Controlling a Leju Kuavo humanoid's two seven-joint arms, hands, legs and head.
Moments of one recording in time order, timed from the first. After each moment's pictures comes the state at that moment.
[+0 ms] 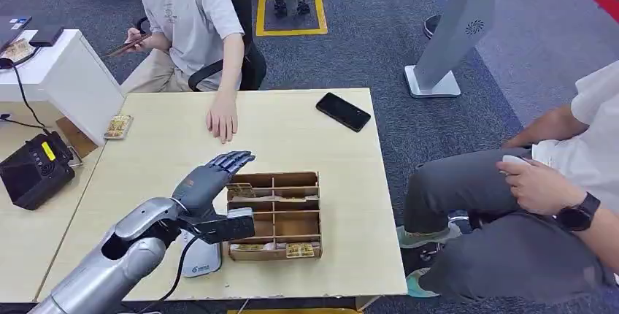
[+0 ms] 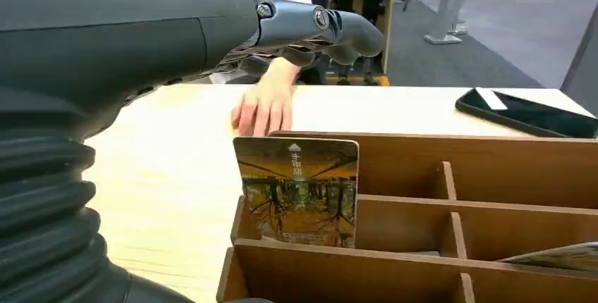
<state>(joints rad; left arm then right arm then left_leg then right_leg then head) -0.47 0.34 -0.75 -1.48 -0.57 -0.12 0.07 -0.12 0.08 -0.94 0.00 1.54 -0.26 -0.23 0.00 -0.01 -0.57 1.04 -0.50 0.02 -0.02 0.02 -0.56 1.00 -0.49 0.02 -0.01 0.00</state>
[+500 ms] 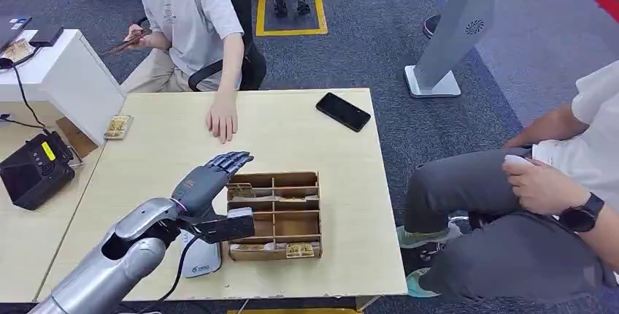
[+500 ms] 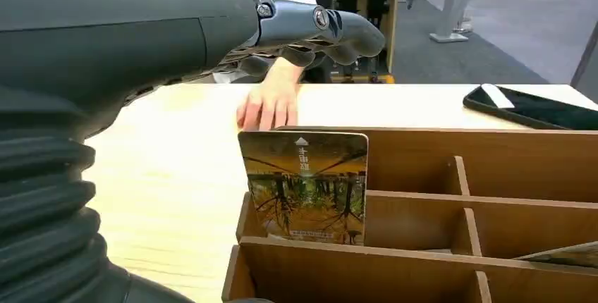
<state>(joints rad) -0.47 0.34 -0.75 -1.47 -0.58 -0.12 0.07 -0.12 0.08 -0.94 0.00 1.54 -0.26 -0.23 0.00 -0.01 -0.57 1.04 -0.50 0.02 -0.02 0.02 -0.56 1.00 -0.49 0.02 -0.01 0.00</state>
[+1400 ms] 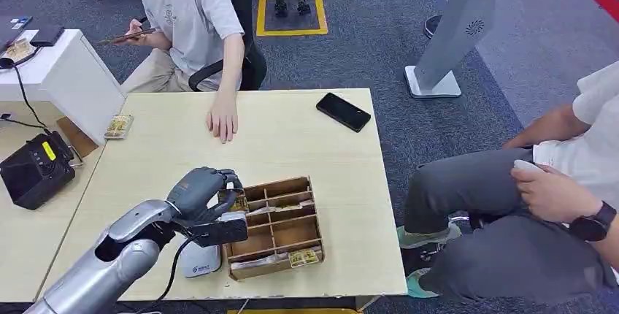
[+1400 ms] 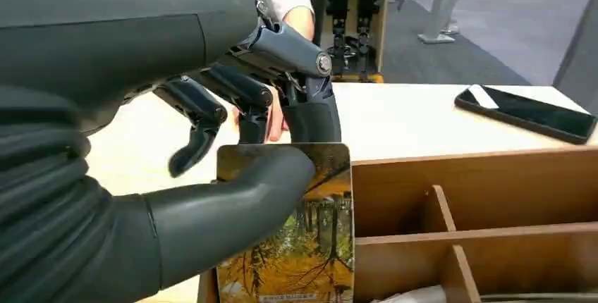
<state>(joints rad) -0.46 0.37 -0.75 -1.49 -0.54 -0.12 0.05 -0.12 0.08 -0.92 0.00 1.54 -0.26 -0.25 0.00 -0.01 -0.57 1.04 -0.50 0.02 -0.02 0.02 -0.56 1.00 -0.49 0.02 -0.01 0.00</state>
